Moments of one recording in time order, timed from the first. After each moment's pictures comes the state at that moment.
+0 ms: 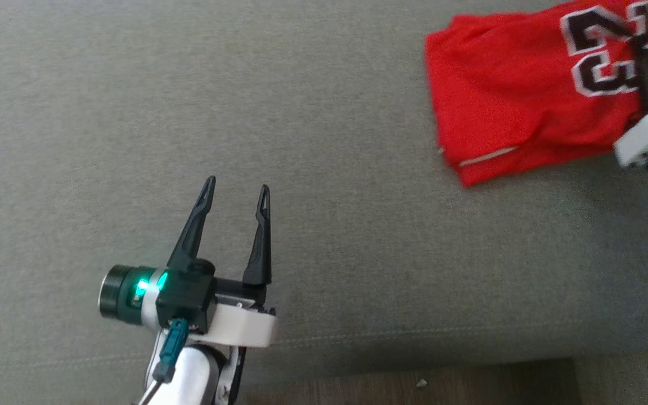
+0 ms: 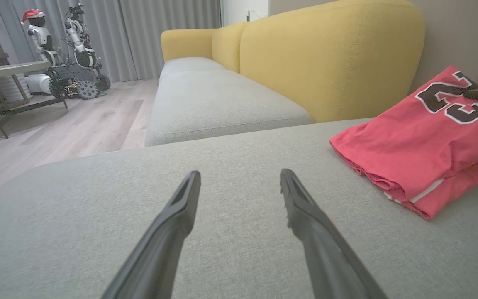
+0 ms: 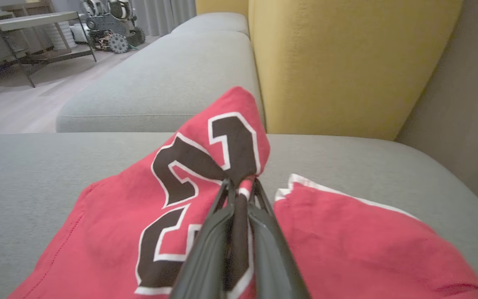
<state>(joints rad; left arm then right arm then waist) -0.09 0.07 -0.40 -0.04 0.00 0.20 -0.26 -0.79 -0.46 0.34 0.90 0.38 0.13 -0.12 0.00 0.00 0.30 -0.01</state>
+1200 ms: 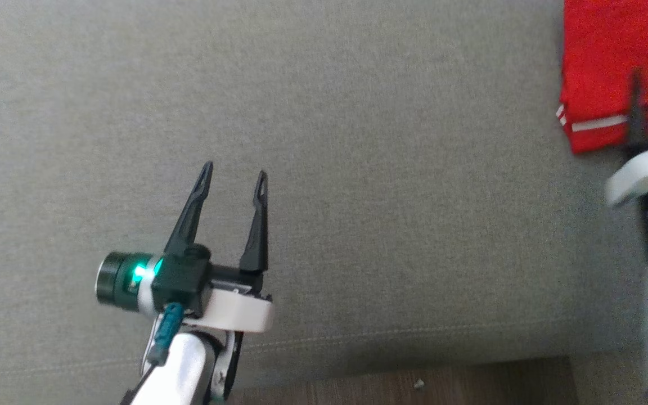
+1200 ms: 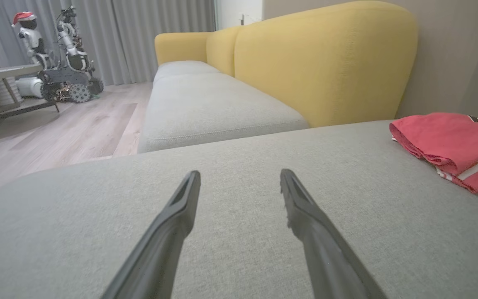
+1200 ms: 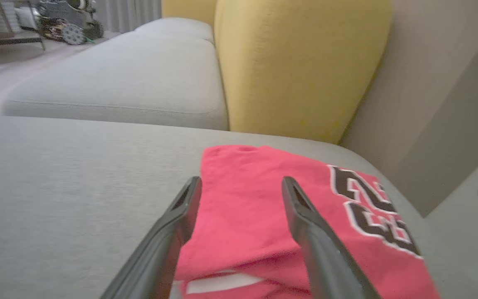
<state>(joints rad) -0.15 0.09 -0.43 -0.02 -0.04 0.22 -0.26 -0.57 -0.25 -0.12 0.55 -0.12 0.13 -0.04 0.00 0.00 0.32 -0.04</state>
